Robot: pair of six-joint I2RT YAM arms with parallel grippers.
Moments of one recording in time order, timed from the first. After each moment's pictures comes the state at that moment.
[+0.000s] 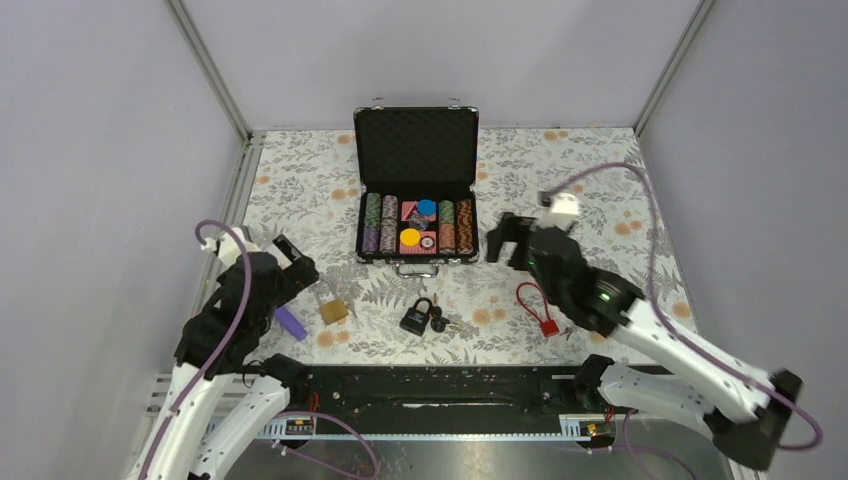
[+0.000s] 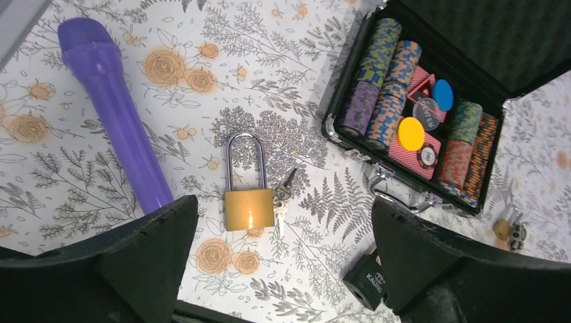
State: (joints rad) left arm -0.39 0.54 0.85 -0.97 -0.44 -0.79; right arm 0.86 0.99 0.87 -0.36 0.50 0.61
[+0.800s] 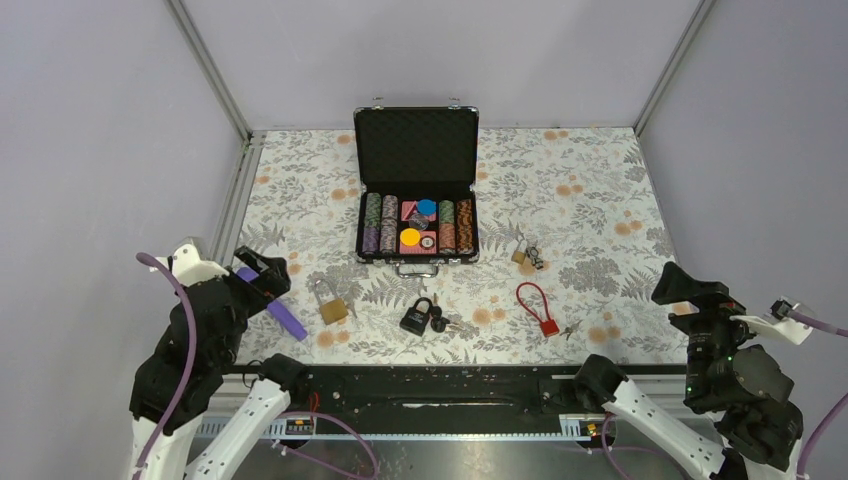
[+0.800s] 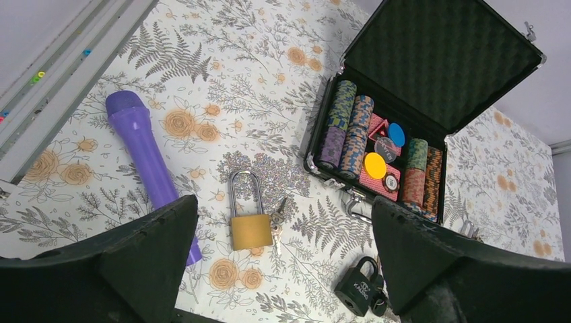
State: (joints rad) left arm -0.39 0.38 1.04 -1.07 -0.49 -0.68; right arm 0.86 0.02 0.93 -0.89 1.19 0.51
